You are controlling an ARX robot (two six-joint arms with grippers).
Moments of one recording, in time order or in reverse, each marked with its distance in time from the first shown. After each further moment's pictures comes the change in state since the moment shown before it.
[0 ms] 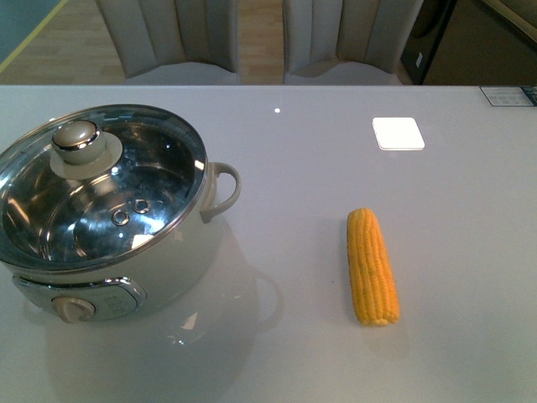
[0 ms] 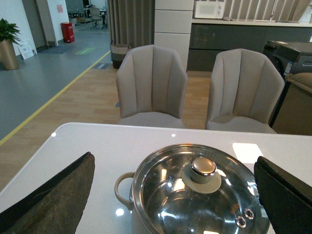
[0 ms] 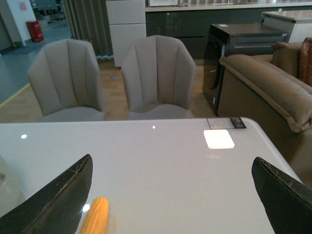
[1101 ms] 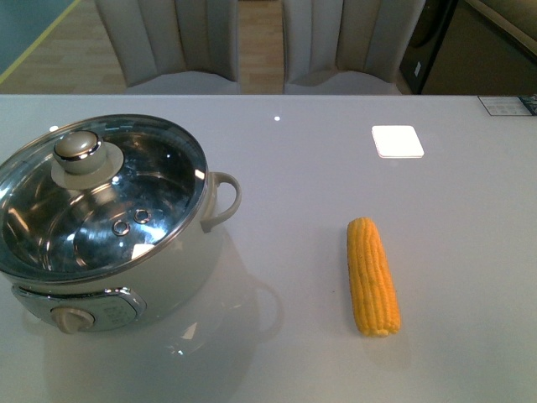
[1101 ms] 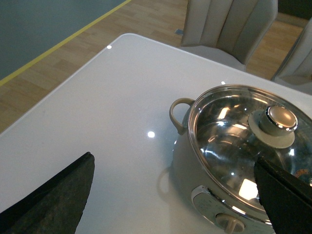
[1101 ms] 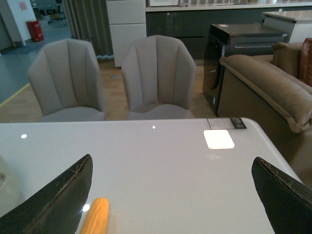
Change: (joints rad) left arm -0.089 0.177 0.093 -0.300 -0.377 -0.283; right arm 0.000 -0.001 0.000 0.000 0.000 0.000
